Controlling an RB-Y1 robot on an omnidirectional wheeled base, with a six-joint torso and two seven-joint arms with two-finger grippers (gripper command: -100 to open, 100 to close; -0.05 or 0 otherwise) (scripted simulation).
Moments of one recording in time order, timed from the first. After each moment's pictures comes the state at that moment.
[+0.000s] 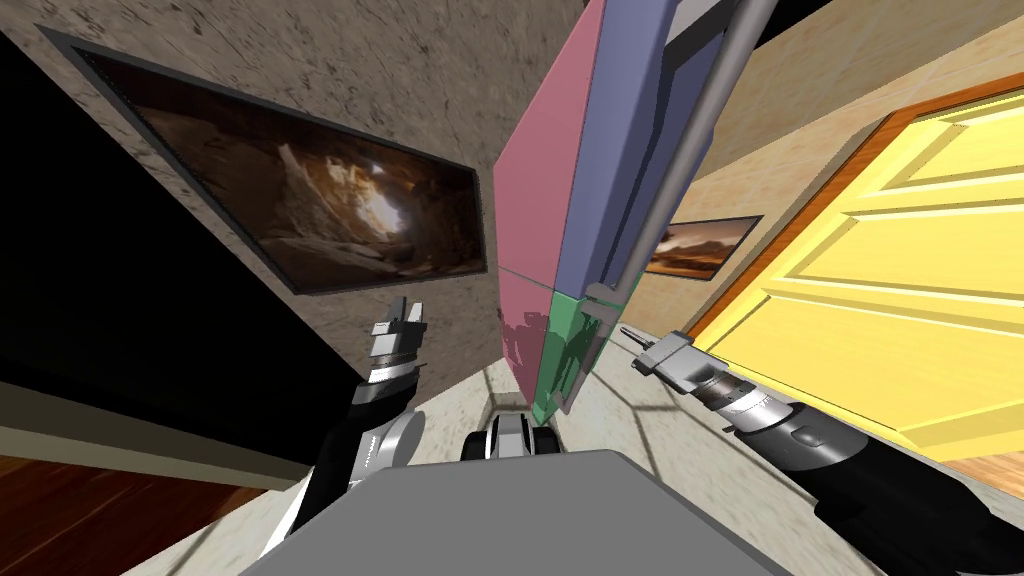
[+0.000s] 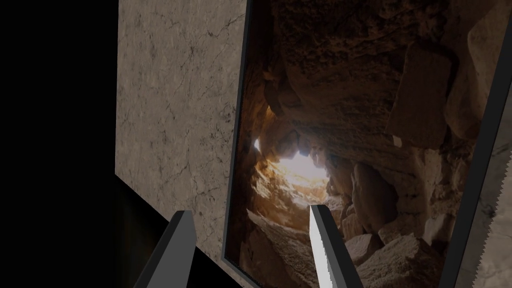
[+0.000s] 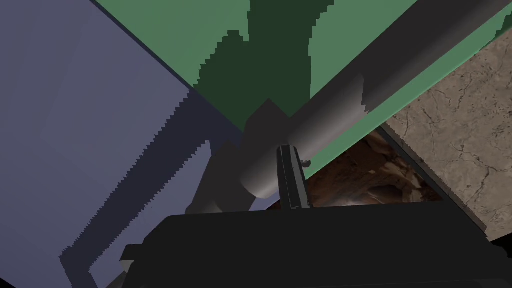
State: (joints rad) left arm 0.47 0.02 -0.06 -2.39 0.09 -0.42 -0.17; right arm 1.08 -0.59 -0.65 -2.61 0.75 -0.30 0.54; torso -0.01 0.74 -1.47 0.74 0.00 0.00
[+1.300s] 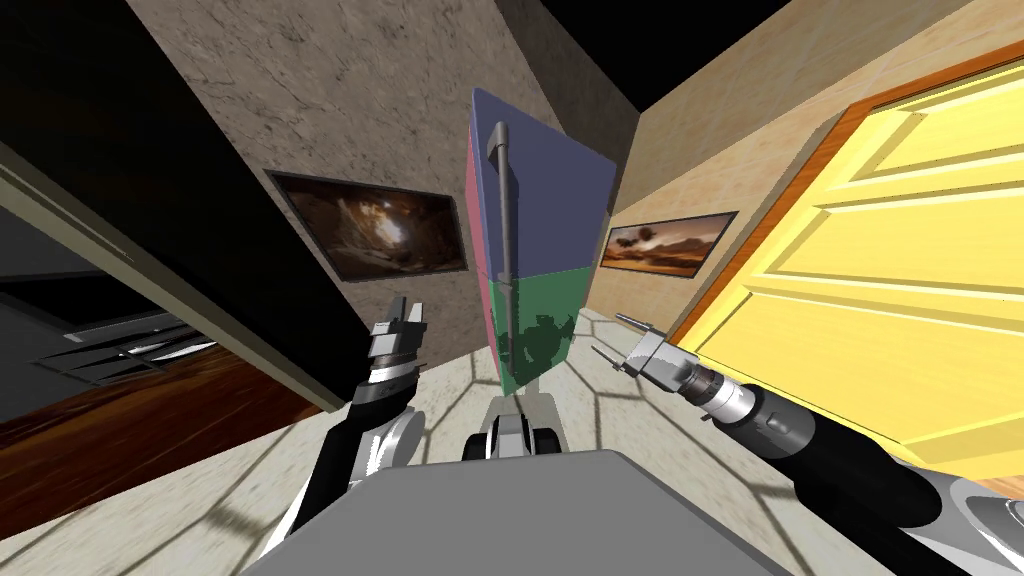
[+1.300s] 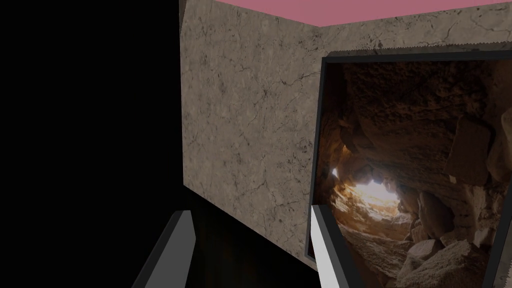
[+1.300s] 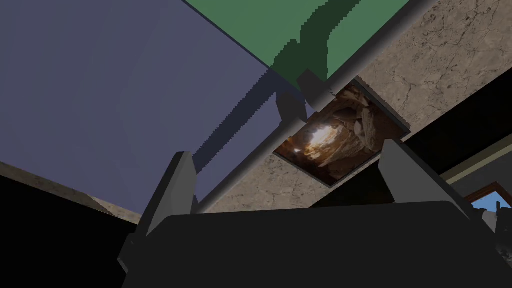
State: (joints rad) left arm 0.47 0.02 -0.06 -2.39 0.09 -0.42 -0.17; right arm 0.99 -0.68 -0.62 -2.56 0.71 -0.45 0.54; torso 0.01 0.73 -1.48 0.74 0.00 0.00
